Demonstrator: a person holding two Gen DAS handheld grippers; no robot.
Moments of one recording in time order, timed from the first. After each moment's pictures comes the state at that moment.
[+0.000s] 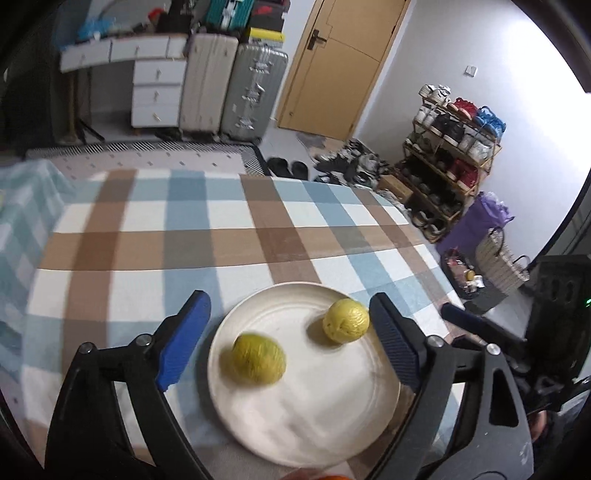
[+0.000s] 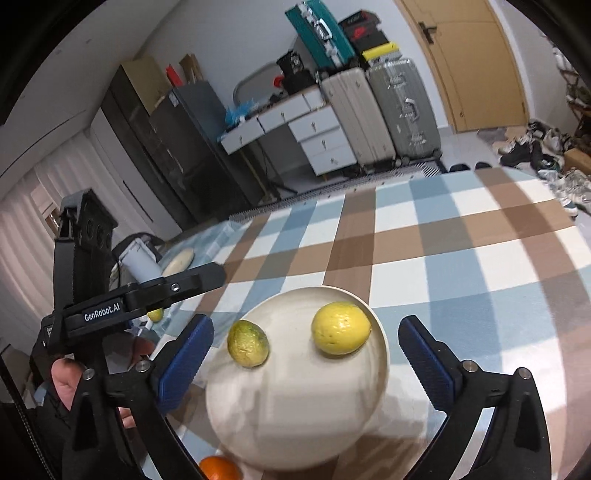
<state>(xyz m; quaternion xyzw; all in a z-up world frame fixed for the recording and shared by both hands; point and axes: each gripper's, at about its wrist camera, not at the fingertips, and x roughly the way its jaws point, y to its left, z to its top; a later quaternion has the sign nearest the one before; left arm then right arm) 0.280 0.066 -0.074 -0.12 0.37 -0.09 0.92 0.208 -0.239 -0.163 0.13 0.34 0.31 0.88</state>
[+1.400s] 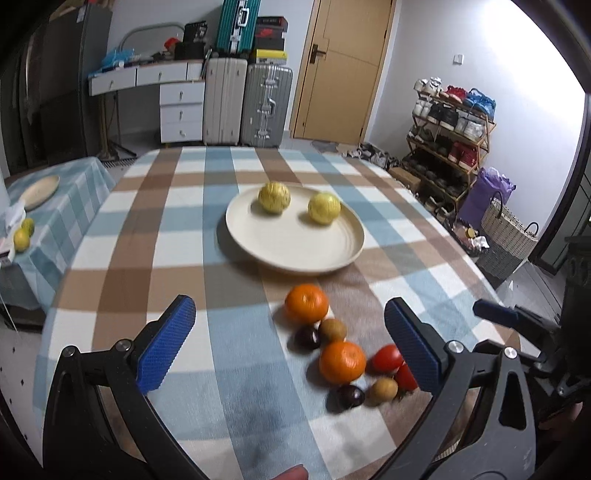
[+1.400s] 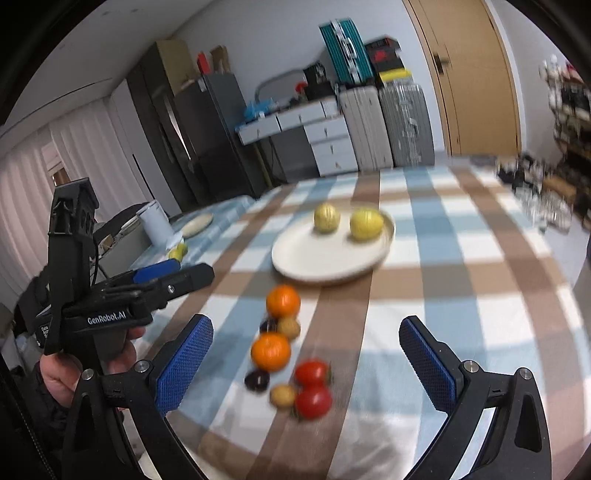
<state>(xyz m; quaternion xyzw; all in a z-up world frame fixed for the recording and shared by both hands) 0.004 0.020 -0.084 -0.07 0.35 -0.05 0.93 -0.019 -0.271 -0.177 0.08 0.34 0.30 0.89</state>
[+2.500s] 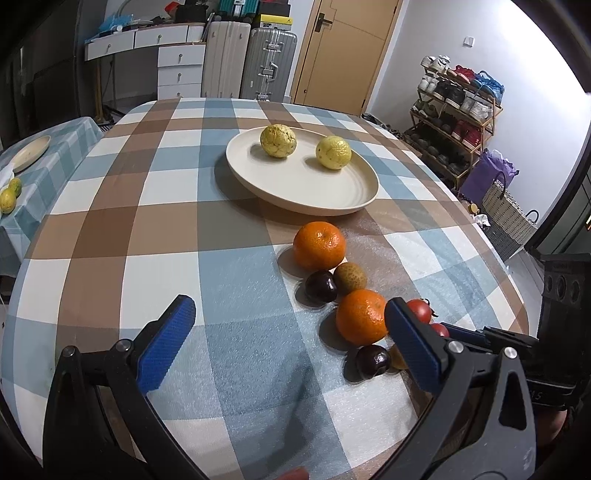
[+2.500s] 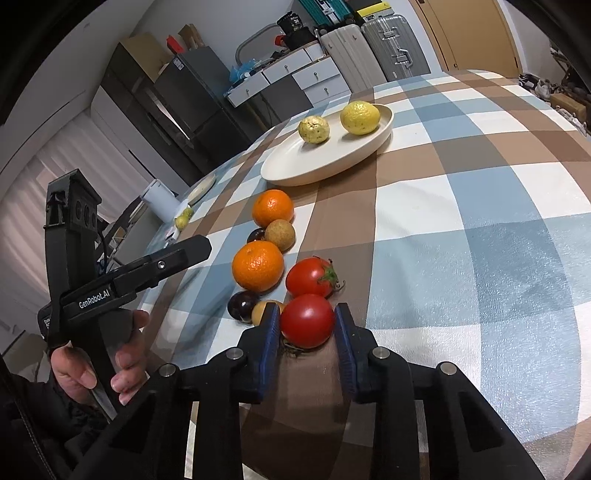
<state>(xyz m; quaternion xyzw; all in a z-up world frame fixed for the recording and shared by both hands) 0.030 0.029 -0.141 -0.09 0.41 -0.06 0.91 -0.012 -0.263 -0.253 0.13 0.43 0.33 0.83</state>
